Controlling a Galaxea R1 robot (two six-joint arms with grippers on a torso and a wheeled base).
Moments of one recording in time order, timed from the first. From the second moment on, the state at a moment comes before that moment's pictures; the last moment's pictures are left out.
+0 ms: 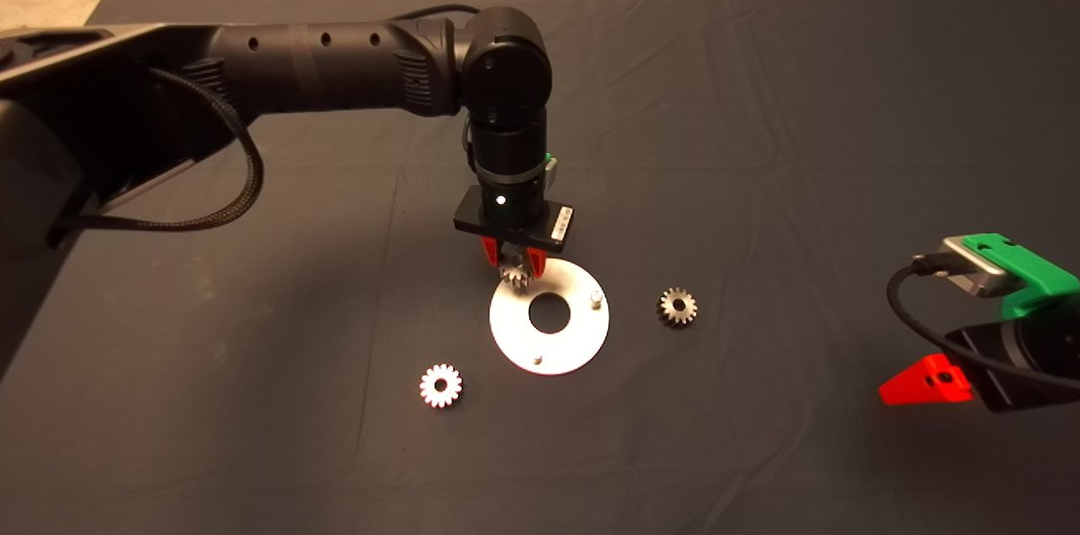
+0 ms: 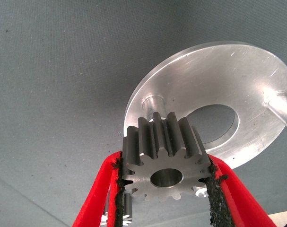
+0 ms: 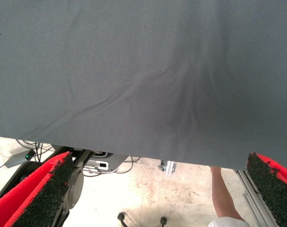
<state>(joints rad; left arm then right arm) -0.42 2.85 -1.36 0.07 1.52 -1.19 0.54 1.98 -0.39 -0.06 -1.53 1.51</state>
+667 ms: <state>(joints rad) -0.42 2.85 -1.37 0.07 1.52 -1.19 0.54 1.98 -0.39 -0.06 -1.53 1.51</state>
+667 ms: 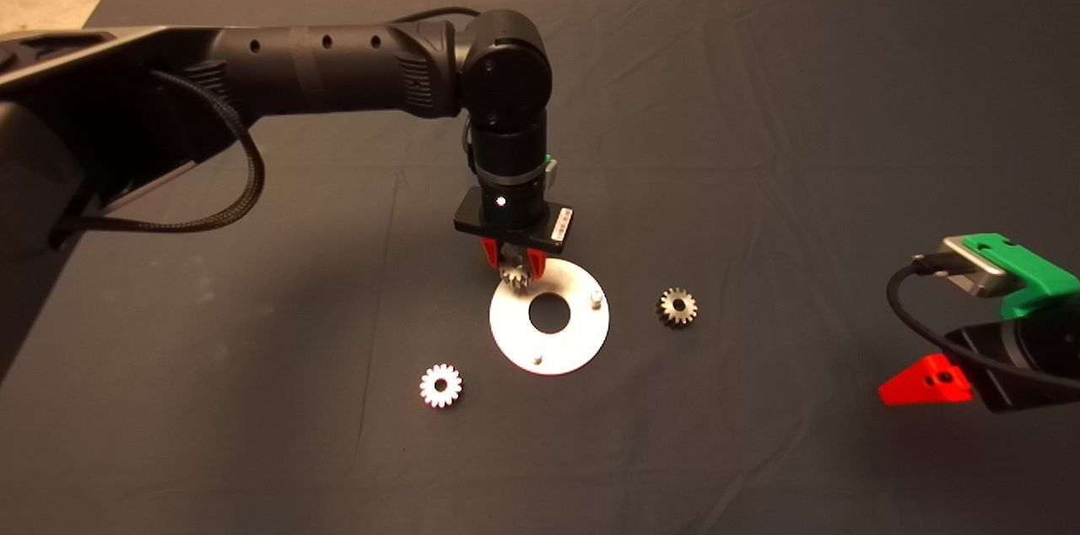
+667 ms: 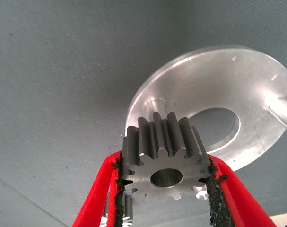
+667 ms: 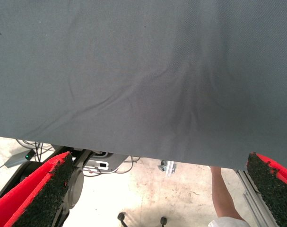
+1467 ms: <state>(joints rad) -0.42 2.85 -1.37 0.07 1.52 -1.19 0.54 1.98 -0.39 -0.06 -1.53 1.51</state>
